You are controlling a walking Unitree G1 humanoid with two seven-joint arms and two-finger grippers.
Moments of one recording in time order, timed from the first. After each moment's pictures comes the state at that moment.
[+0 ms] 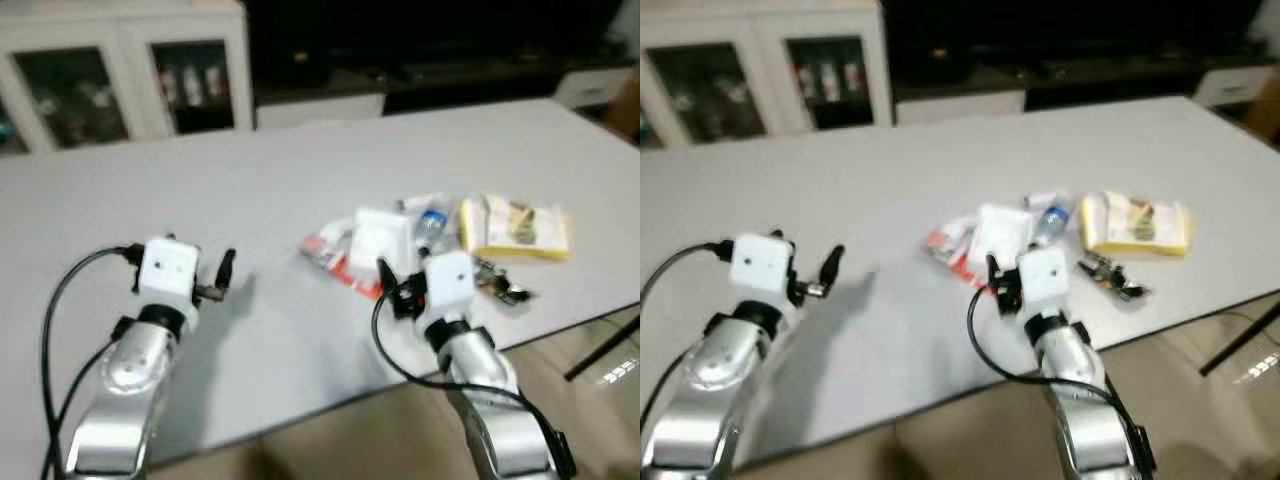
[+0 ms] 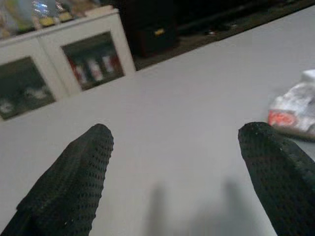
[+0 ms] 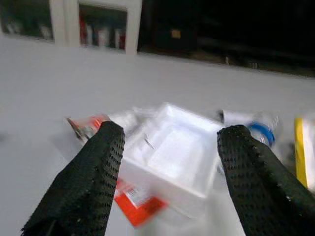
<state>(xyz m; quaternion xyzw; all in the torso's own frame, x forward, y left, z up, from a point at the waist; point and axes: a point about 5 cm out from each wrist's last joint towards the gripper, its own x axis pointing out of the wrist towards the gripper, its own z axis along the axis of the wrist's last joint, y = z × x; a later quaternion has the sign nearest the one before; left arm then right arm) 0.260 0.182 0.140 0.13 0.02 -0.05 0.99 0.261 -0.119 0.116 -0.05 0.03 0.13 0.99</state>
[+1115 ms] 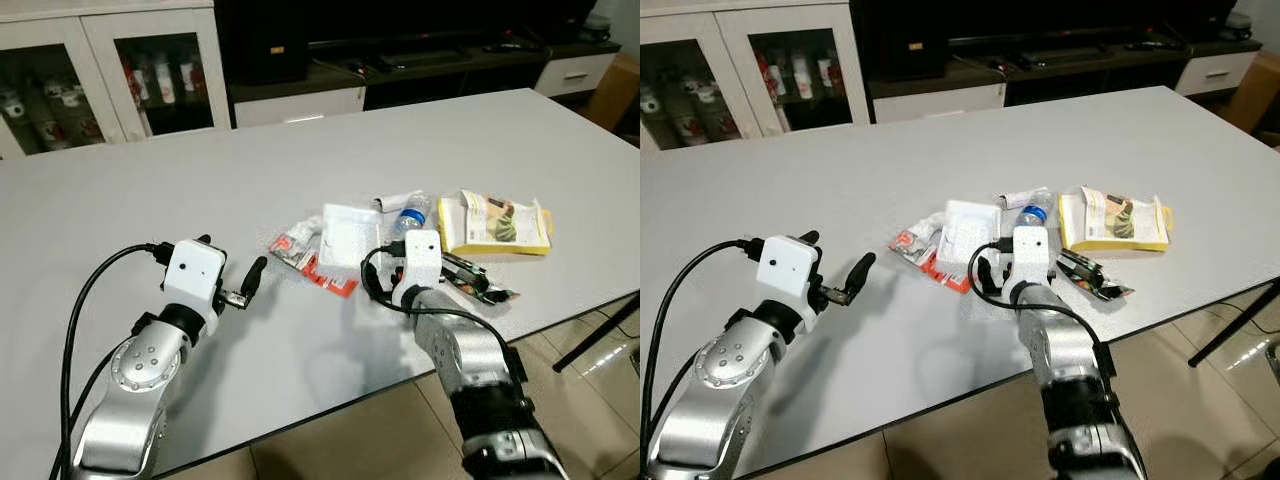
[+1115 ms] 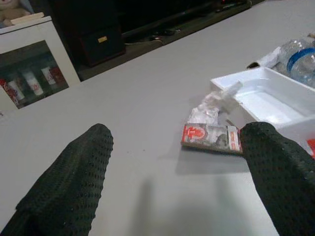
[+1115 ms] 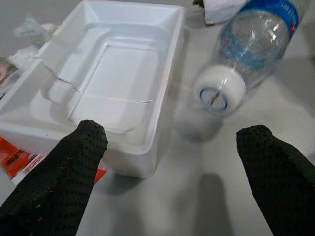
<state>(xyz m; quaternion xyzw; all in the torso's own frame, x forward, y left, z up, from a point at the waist) 0.259 0.170 0.141 0.13 0.02 -0.14 0.98 0.332 -0.111 0.087 0.04 0.21 0.07 0.97</state>
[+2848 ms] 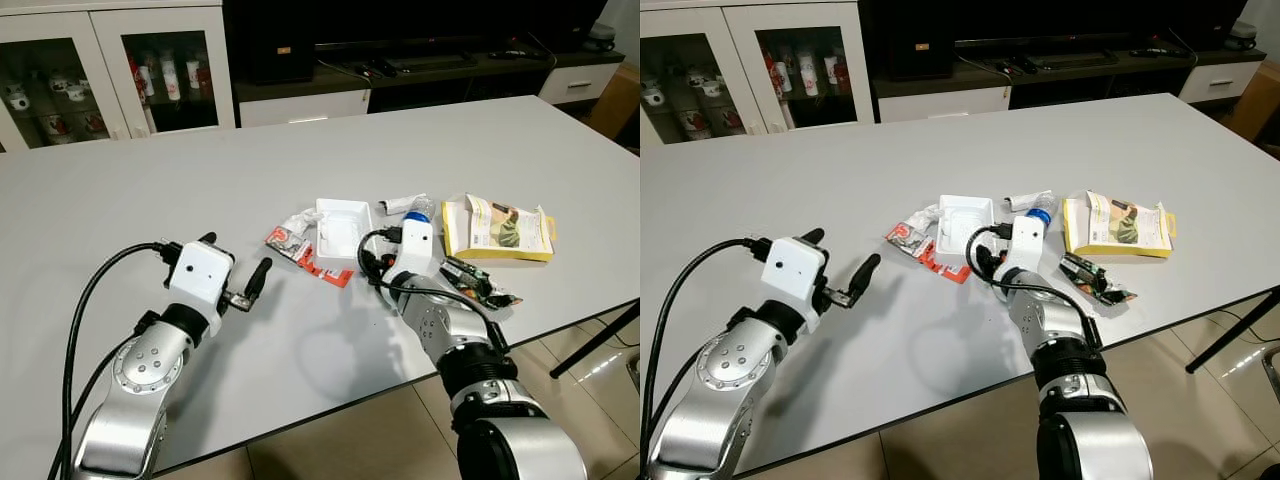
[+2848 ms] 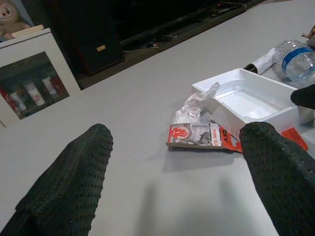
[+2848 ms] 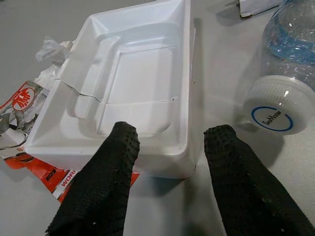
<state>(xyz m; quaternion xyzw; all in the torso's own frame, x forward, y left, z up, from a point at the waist) 0.258 0.164 0.142 0.16 0.00 -0.15 0.98 0.353 -0.103 0.079 0.15 0.23 0.09 0.96</state>
